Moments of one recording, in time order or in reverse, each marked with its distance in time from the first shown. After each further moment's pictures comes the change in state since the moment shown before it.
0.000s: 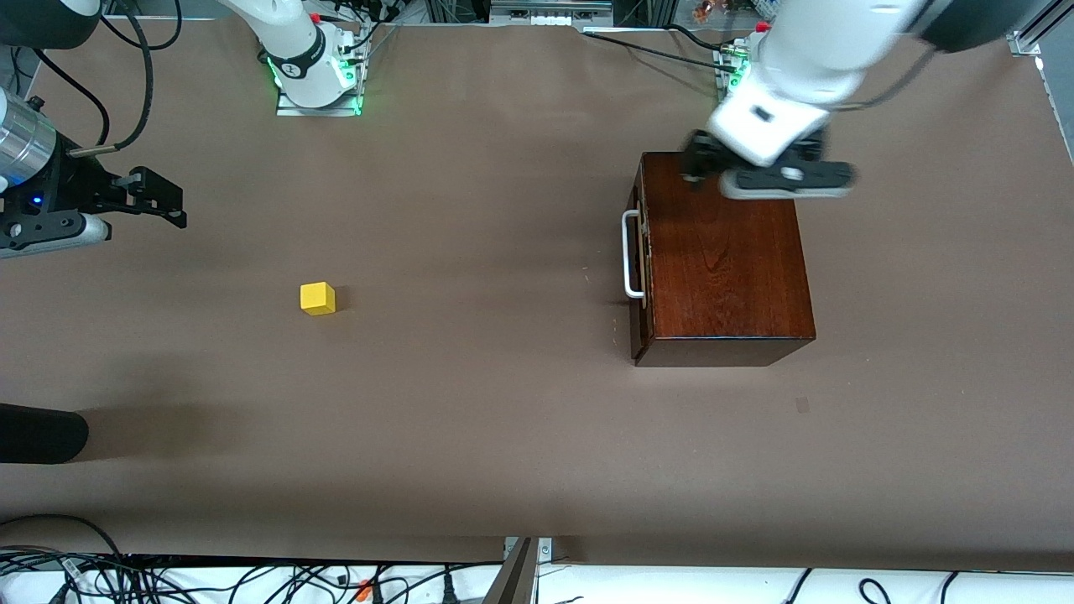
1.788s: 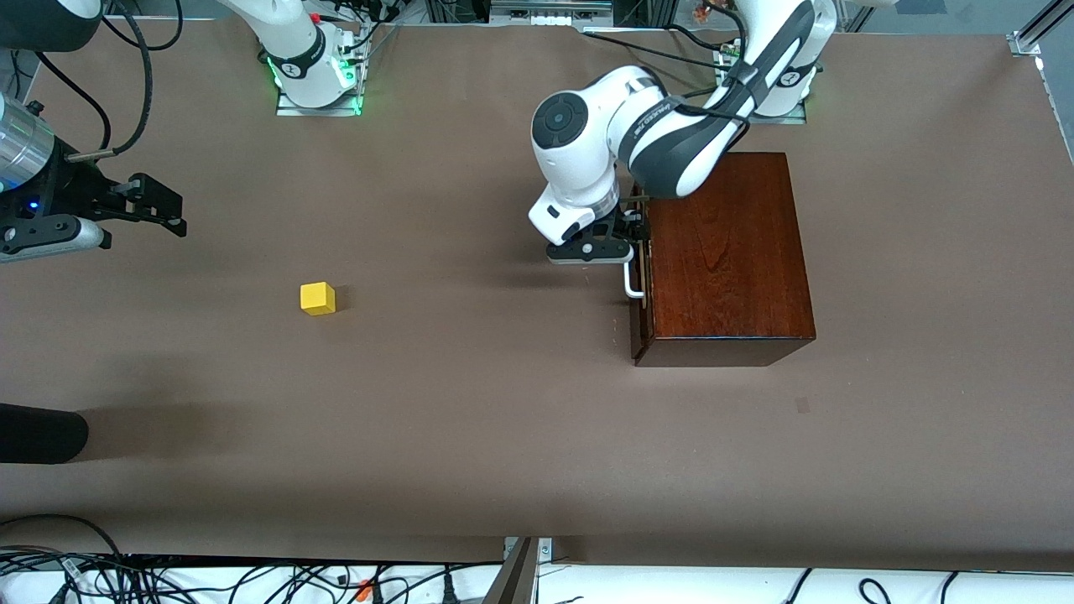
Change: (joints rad) left arm -0.246 0.406 -0.027 -0.066 0.393 0.236 -0.278; right arm -0.001 0.005 0.000 0.000 0.012 0.047 0.001
